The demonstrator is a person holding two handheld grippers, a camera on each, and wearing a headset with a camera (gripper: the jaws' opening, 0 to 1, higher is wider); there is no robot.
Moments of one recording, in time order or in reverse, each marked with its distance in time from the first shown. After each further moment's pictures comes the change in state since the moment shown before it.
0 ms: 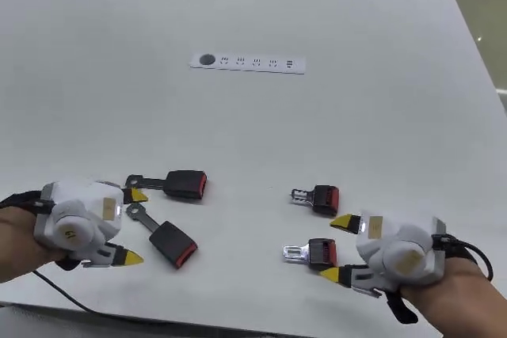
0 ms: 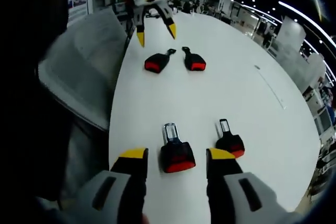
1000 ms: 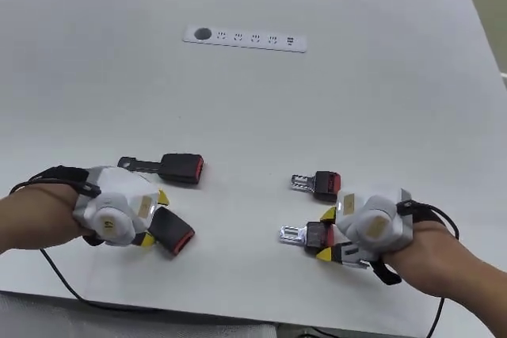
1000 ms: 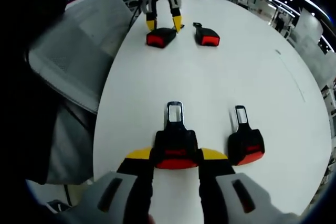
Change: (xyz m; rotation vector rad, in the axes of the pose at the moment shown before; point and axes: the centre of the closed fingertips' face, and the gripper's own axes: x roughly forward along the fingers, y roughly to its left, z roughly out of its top) left arm 0.055 -0.009 -0.014 0.187 0.030 -0.140; right arm 0.042 -0.007 -0.030 -0.023 0.123 0.144
